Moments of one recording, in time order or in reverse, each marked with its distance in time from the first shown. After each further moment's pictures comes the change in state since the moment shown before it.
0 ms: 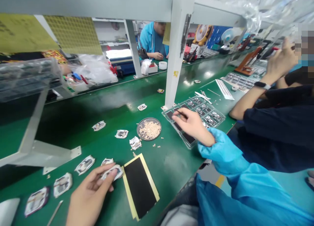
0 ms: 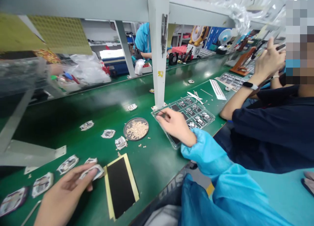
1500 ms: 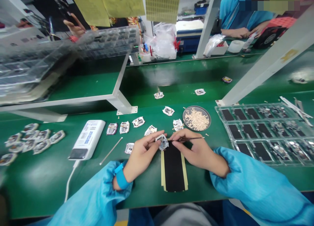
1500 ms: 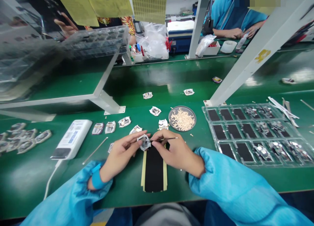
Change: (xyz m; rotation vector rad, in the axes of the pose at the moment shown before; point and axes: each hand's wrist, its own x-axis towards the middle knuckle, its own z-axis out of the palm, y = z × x) left_hand -0.016 -0.005 0.016 -0.228 -0.119 0.092; right_hand -0.057 -0.057 0.126 0.642 -0.663 -0.243
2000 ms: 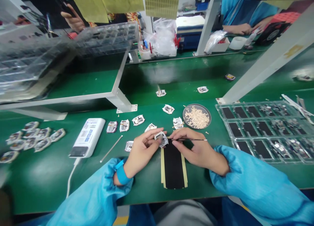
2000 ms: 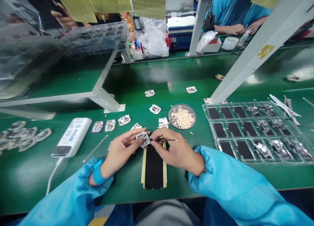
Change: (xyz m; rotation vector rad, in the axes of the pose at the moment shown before) left_hand 0.002 -0.004 0.001 -0.131 -0.019 -0.004; right_hand -0.001 -0.003 -0.003 -0.056 -0.007 -0.138
